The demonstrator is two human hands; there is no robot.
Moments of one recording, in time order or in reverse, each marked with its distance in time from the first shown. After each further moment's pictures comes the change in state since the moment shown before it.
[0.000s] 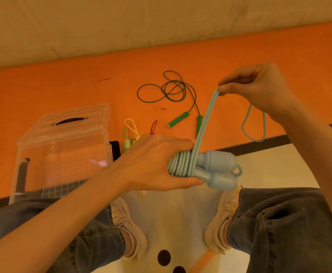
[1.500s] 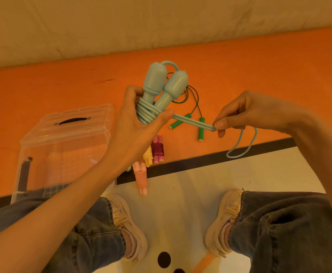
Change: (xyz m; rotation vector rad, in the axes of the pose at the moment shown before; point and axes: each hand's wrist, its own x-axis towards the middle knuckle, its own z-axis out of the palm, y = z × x) left_hand 0.010 -0.019 -0.013 -0.576 0.650 -0.468; right_hand -0.016 -0.017 0.001 0.016 -0.639 0.129
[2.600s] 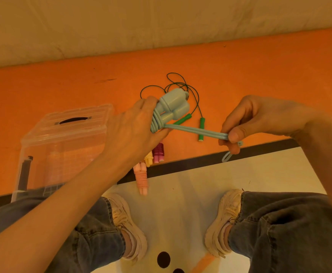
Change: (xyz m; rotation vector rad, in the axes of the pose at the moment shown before) left_hand 0.004 -0.011 -0.006 0.911 -0.078 0.258; right_hand -0.009 0.000 -0.006 0.229 -0.316 -0.143
